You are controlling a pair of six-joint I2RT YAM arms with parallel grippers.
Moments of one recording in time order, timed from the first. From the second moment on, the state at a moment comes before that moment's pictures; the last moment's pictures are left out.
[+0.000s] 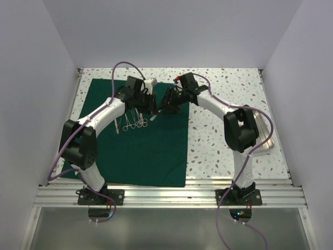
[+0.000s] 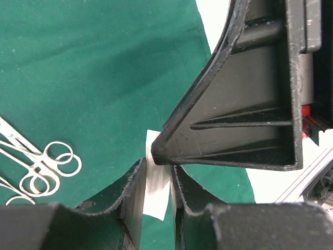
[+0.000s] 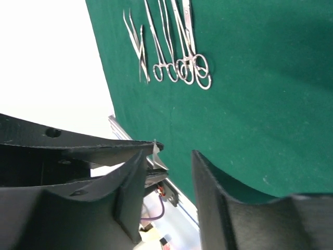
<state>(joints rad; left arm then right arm) -0.40 1.73 1.34 -0.45 0.40 -0.23 0.49 2.07 1.65 -0.43 -0.62 0.88</state>
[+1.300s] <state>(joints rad) -0.21 1.56 1.16 -0.59 -0.06 -0.42 -0.31 1.49 1.28 -0.90 -0.09 0.58</state>
